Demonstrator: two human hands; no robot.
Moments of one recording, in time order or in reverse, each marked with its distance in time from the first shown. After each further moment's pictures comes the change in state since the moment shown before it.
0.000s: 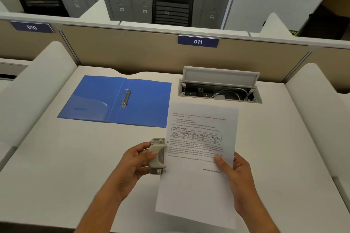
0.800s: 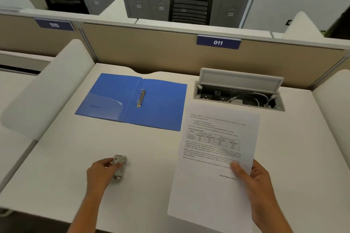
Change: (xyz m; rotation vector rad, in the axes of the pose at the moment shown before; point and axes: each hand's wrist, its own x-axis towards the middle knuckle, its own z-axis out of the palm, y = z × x) left_hand 0.040 -0.053 -0.174 0.746 0.782 -0.096; right_hand 0.026 0.000 0.005 -0.032 0.028 0.054
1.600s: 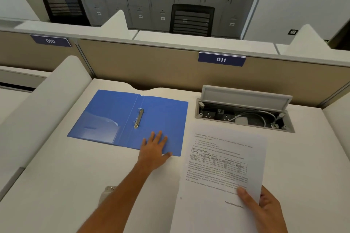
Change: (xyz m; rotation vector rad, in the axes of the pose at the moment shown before) left_hand 0.084 0.166 0.142 0.896 -0.313 0.703; right_hand 0.055 -0.018 0.010 -0.134 0.073 0.037
